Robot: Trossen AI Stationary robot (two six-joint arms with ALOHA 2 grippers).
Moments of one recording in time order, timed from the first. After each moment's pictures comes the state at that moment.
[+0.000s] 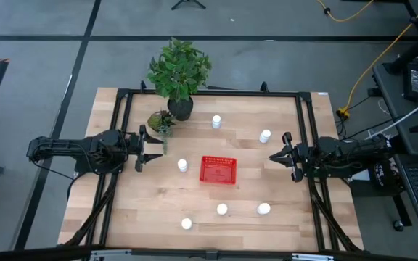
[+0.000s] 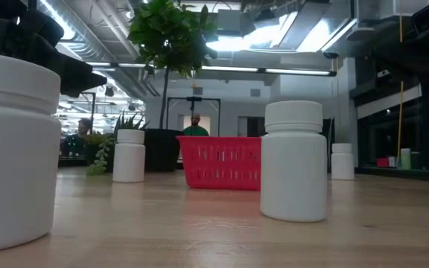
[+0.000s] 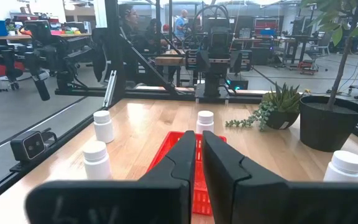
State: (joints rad) left arm 0.05 0.11 0.01 0.01 -0.01 -0.02; right arm 0.18 0.01 0.01 0.03 0.05 -0.01
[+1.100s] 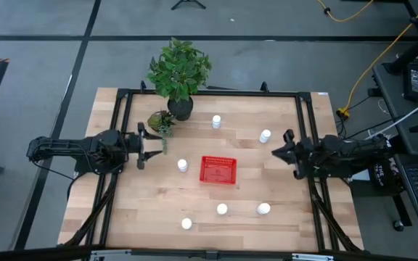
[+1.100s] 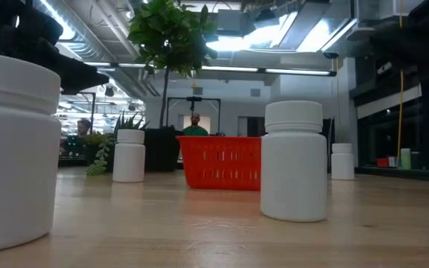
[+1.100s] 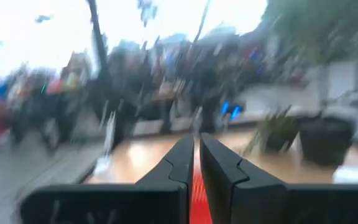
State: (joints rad) left arm 0.05 0.11 0.01 0.03 -0.11 0.10; right arm 0.18 0.01 0.01 0.21 0.12 0.13
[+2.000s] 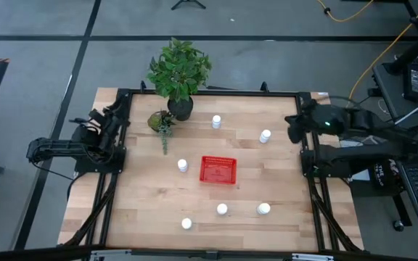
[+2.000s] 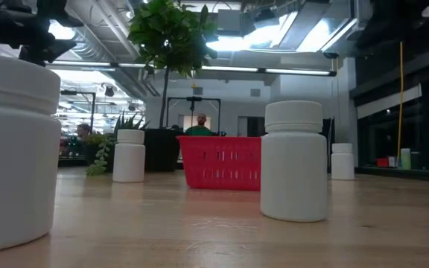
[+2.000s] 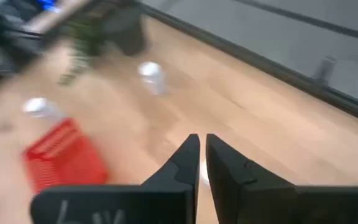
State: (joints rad) left arm 0.07 0.11 0.01 0.88 -0.96 -0.05; right arm -0.15 0.70 0.98 -1.01 0.39 0.59
